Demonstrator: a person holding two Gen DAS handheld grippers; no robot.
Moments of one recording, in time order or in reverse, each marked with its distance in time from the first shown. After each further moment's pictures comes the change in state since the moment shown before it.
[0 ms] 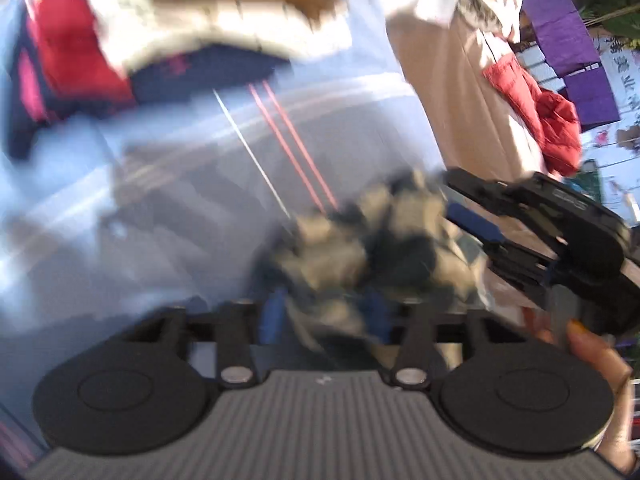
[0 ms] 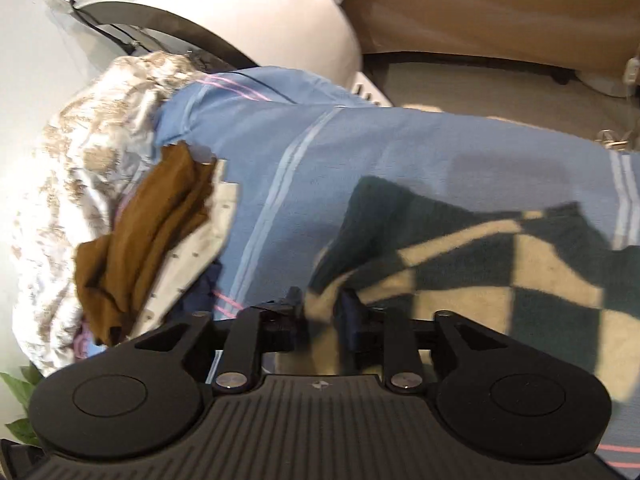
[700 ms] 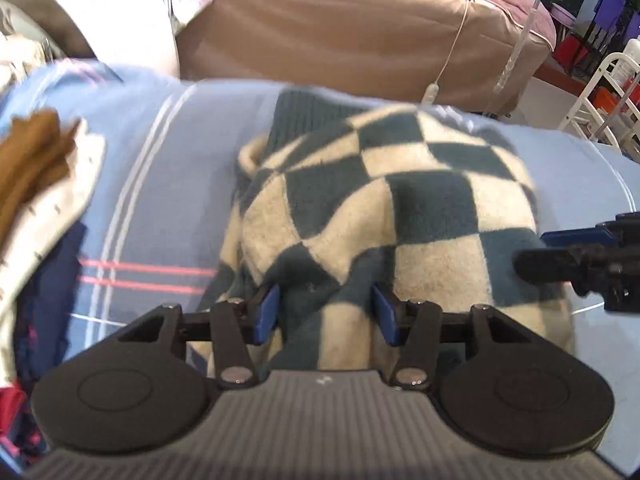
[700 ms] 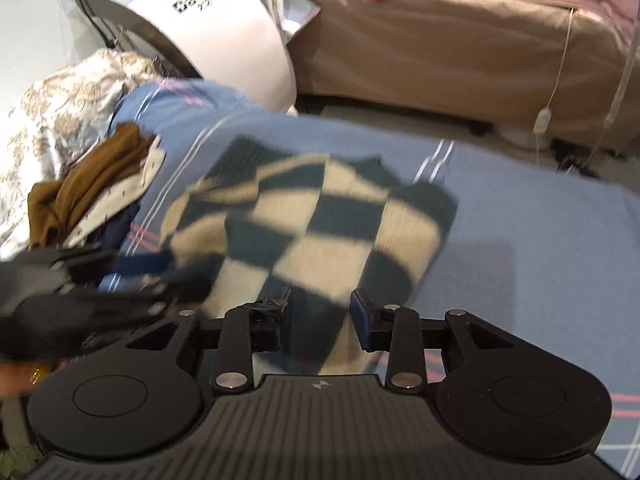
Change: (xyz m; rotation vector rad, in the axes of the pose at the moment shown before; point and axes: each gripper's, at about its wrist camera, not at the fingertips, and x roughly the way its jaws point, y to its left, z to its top) left arm 0.069 -0.109 -0.049 0.994 0.053 0.096; right arm -0.091 -0.052 -0.099 -0.154 -0.125 -0.309
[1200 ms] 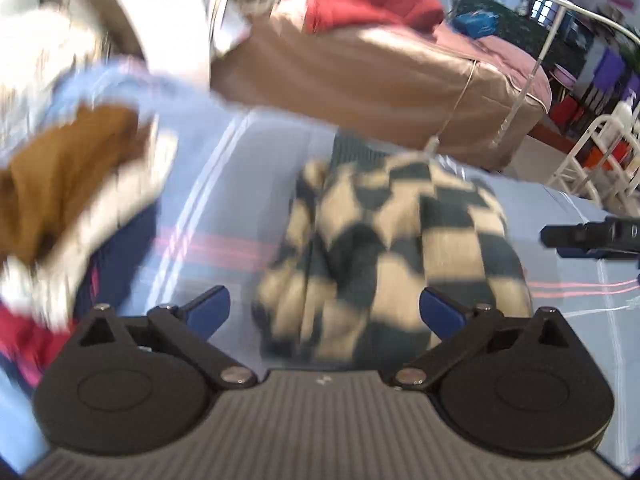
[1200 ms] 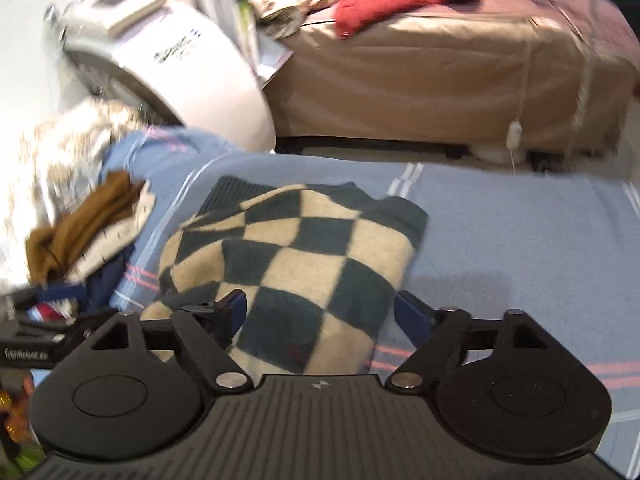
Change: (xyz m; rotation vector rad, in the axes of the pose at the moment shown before) left arm -0.097 0.041 -0.050 -0.170 -0.101 -0.051; right arm -0.048 -0.041 -0.003 0.226 -0.142 0.019
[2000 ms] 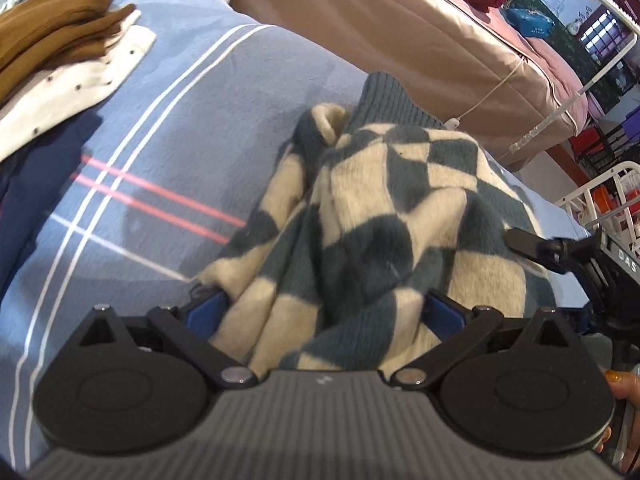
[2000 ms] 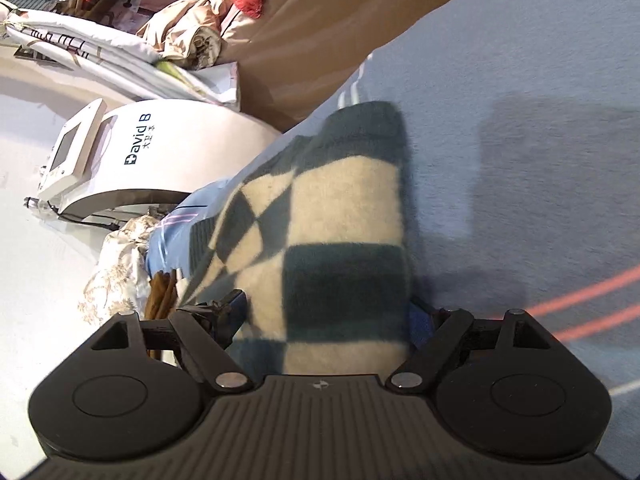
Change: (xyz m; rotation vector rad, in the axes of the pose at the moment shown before) left arm 0.110 0.005 0.027 -0.208 0.146 -0.040; right arm 0.097 -0.052 -0.002 0.486 0.097 0.290
